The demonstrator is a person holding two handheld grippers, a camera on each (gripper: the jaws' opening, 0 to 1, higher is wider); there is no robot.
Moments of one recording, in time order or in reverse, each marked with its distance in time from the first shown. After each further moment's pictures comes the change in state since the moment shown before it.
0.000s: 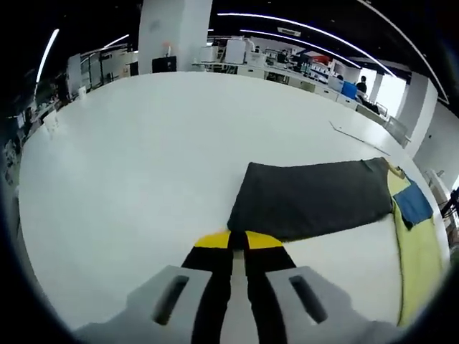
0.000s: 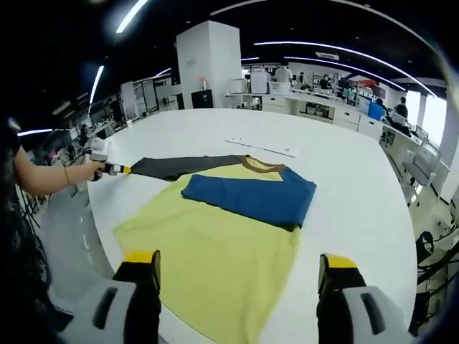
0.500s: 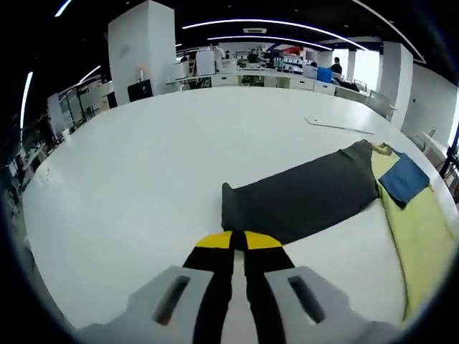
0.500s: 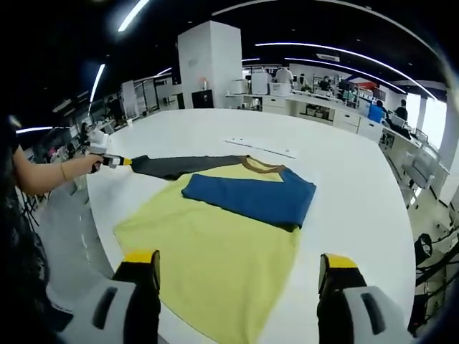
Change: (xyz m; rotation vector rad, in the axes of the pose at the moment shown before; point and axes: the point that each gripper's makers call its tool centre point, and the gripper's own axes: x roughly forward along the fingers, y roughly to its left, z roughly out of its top) left arm -0.017 -0.033 0.036 0.181 -0.077 -0.052; right arm -0.002 0.001 0.000 -0.015 -0.005 -0.007
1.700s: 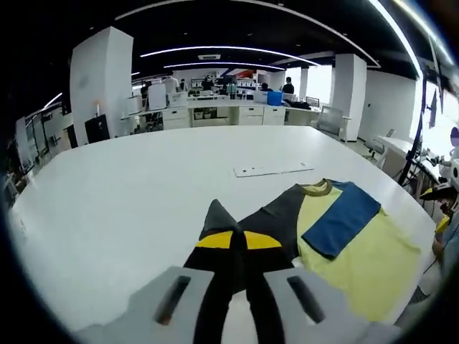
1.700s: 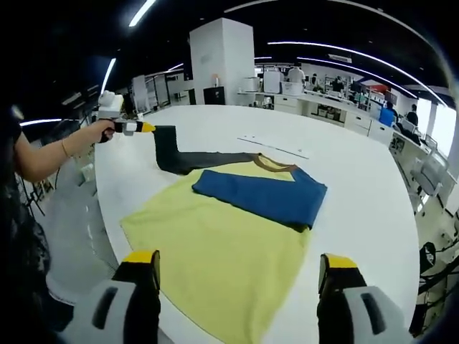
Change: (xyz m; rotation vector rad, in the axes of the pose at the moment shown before) left arm -0.020 -0.123 0.101 0.094 -0.146 -0.268; right arm 0.002 0.012 -0.004 -0.043 0.012 0.060
